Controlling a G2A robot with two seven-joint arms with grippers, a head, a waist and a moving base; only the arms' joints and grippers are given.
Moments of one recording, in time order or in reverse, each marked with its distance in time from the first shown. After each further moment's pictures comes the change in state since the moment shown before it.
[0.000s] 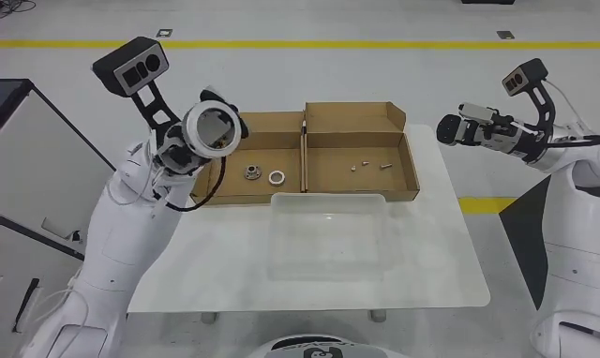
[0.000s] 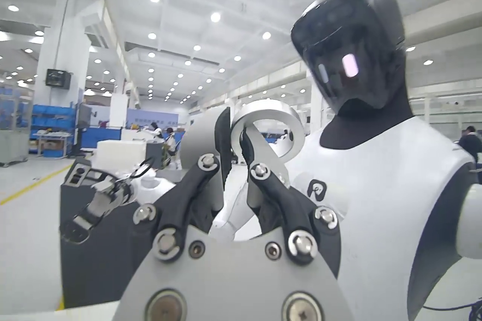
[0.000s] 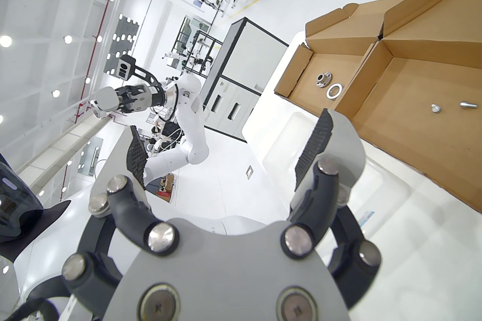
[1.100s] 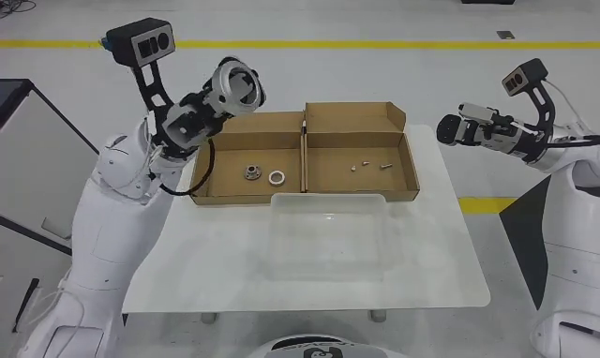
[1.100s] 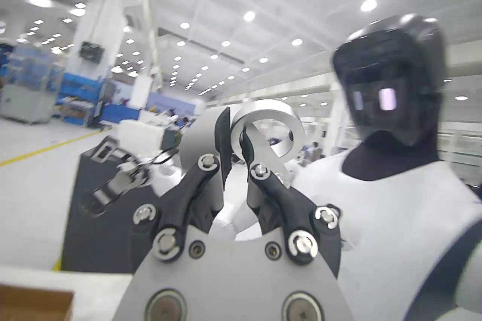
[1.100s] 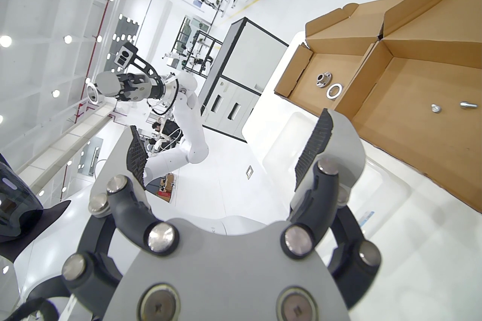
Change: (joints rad) left arm 0.006 0.004 -0.083 -0.047 0.290 0.350 0.078; right arm 0.000 0.000 0.000 0.000 0.000 0.000 0.000
